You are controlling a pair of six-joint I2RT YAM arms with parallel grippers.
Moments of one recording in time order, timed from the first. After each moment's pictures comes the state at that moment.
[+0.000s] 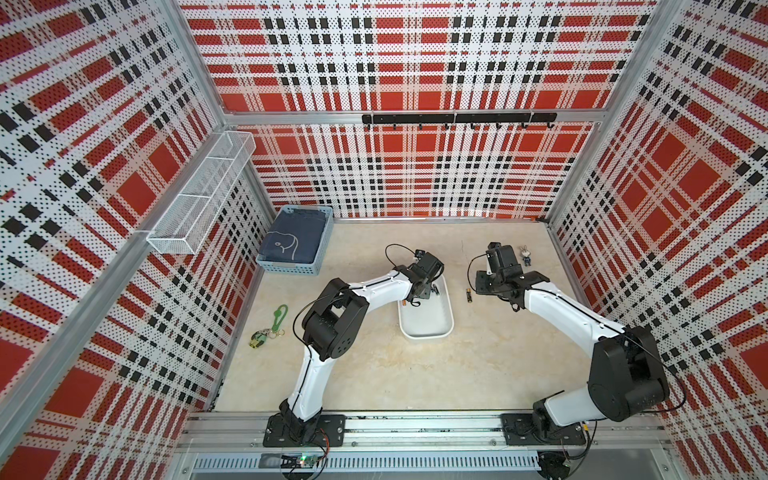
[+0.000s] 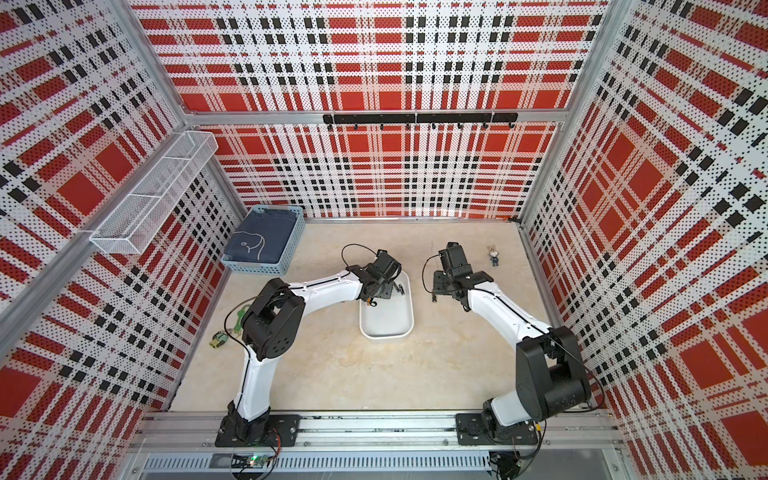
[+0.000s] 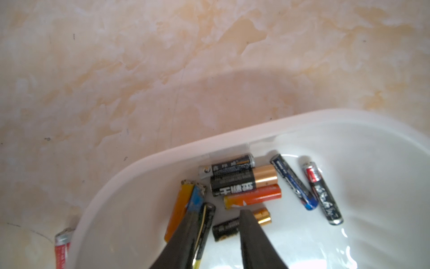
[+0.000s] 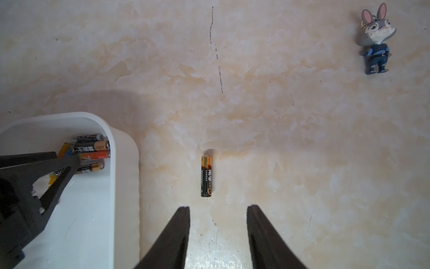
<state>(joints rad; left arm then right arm) -0.74 2.13 1.54 -0.49 -0.35 -0.46 0.33 1.48 1.02 -0.44 0.15 0.32</state>
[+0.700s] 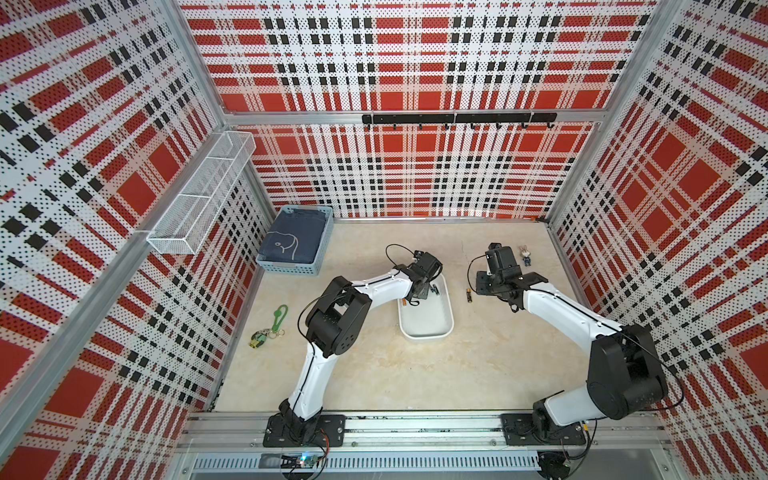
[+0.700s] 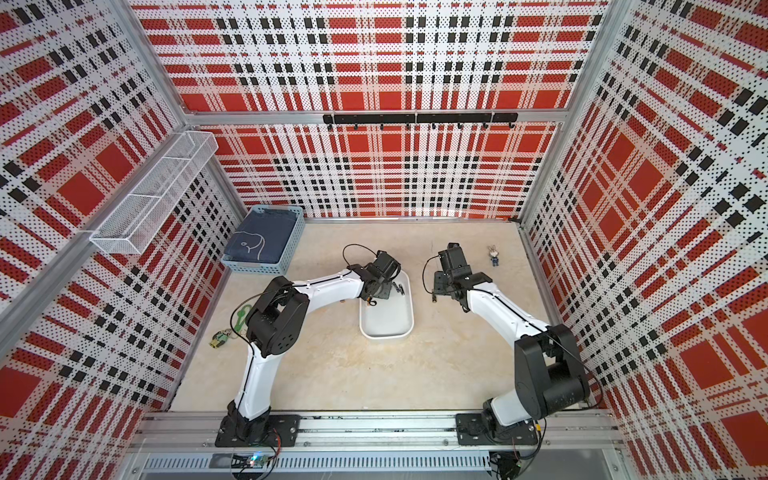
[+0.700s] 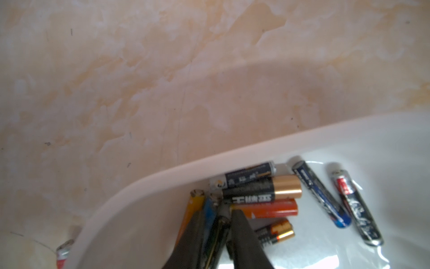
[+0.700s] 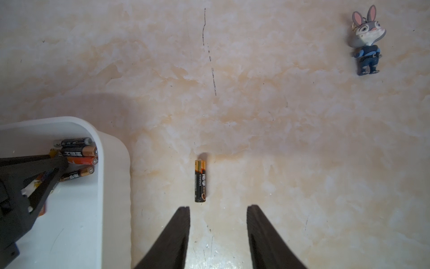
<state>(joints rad) -0.72 2.17 1.57 -0.51 -0.35 -0.44 0.33 1.49 1.01 -0.42 0.19 0.32</state>
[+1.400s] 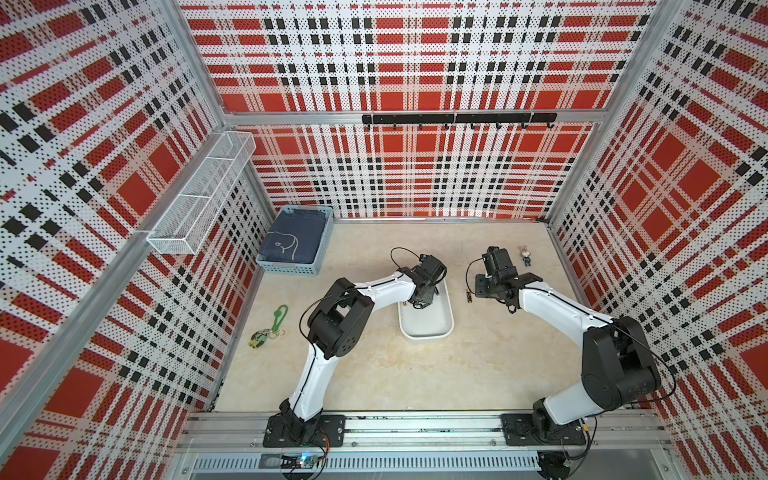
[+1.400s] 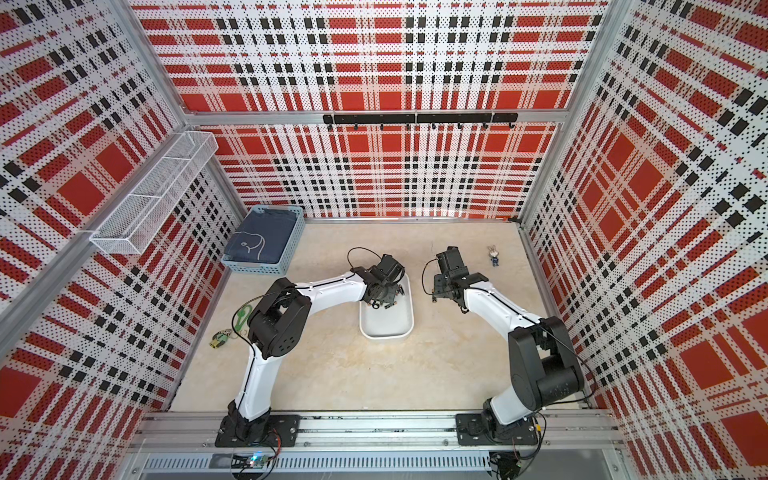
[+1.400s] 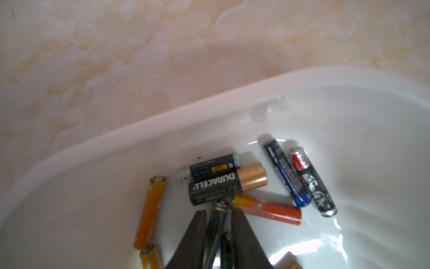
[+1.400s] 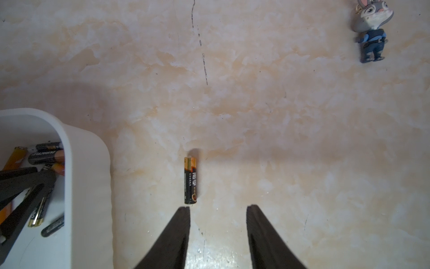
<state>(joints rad) -0.74 2.17 1.56 -0.50 -0.29 -0.46 0.33 1.54 1.00 -0.41 0.22 0.32</state>
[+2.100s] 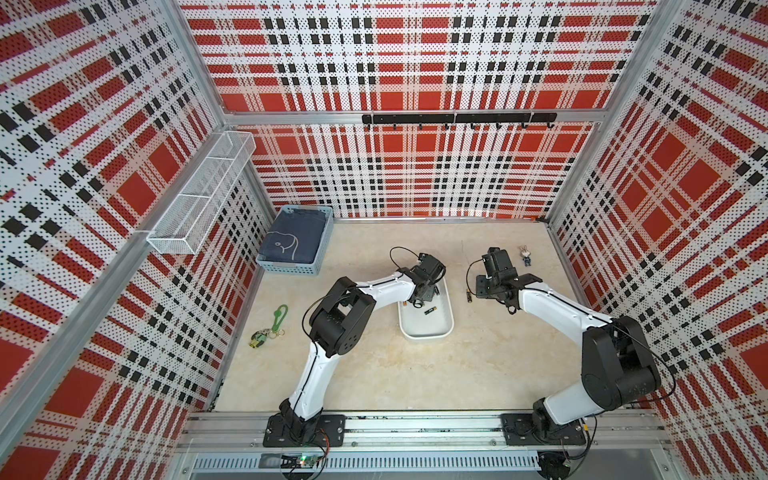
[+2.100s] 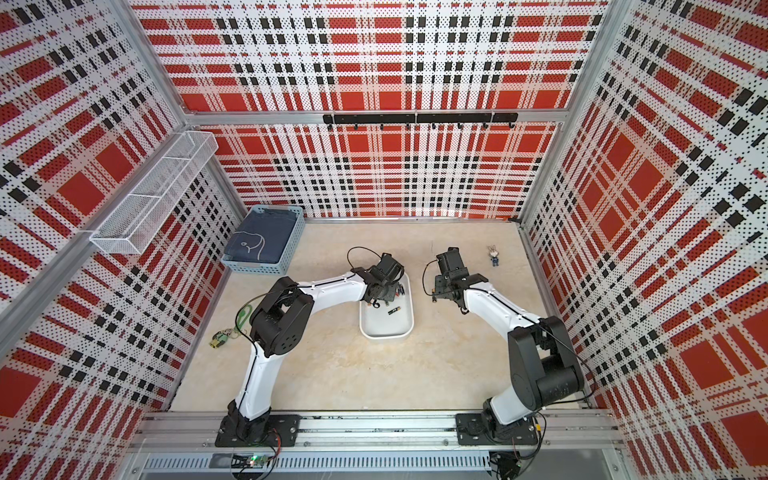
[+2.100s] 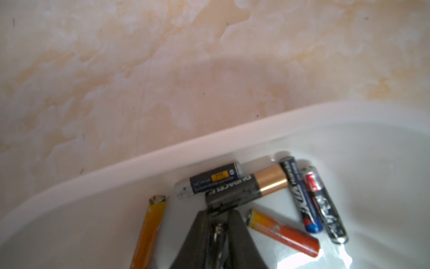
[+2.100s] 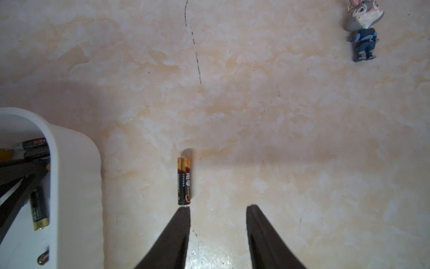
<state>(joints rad) -0.74 2.19 1.56 -0.45 -0.29 -0.45 0.33 1.54 0.99 -0.41 0.23 0.32</state>
